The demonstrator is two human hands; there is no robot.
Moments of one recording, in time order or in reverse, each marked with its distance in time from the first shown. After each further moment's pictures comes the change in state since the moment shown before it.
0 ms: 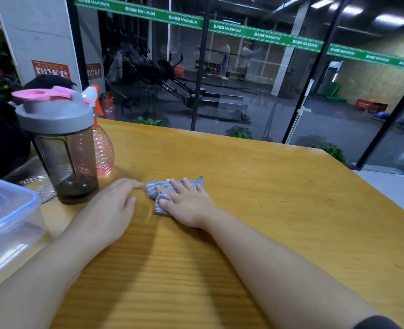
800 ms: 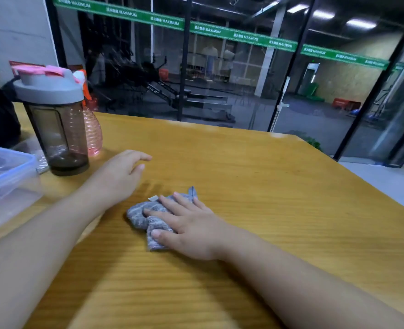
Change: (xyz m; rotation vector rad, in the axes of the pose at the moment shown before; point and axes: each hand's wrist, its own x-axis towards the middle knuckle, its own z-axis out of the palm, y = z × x) left_hand -0.008 0.030 0.009 -0.064 -0.020 0.144; right_hand -0.163 -0.034 0.013 -0.019 -0.048 -0.125
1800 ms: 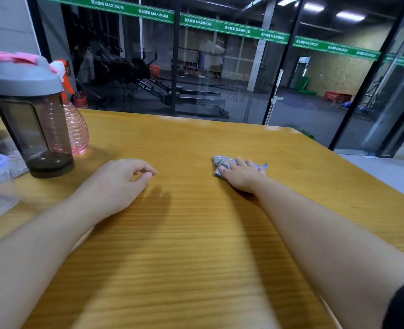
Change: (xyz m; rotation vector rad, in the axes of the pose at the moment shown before) left_hand -0.006 0.012 0.006 0.001 -0.135 -0.086; right_hand 0.055 0.161 -0.033 0.005 0.135 0.737
